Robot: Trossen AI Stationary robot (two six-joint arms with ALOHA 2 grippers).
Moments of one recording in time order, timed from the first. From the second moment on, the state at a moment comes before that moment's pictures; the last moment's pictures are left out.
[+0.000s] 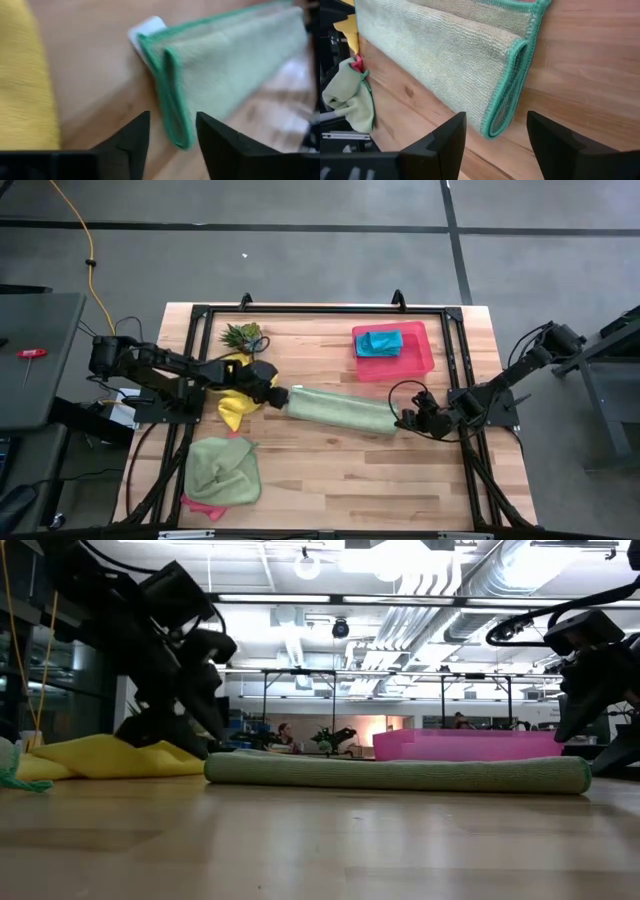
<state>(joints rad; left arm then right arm) 0.24 1.37 0.45 0.05 0.12 -1.04 0.56 0.94 0.21 -0.15 0.39 1.90</state>
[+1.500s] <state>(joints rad) 0.19 1.53 0.45 0.18 0.08 -1.12 0.50 0.96 0.21 -0.20 0.38 2.12</state>
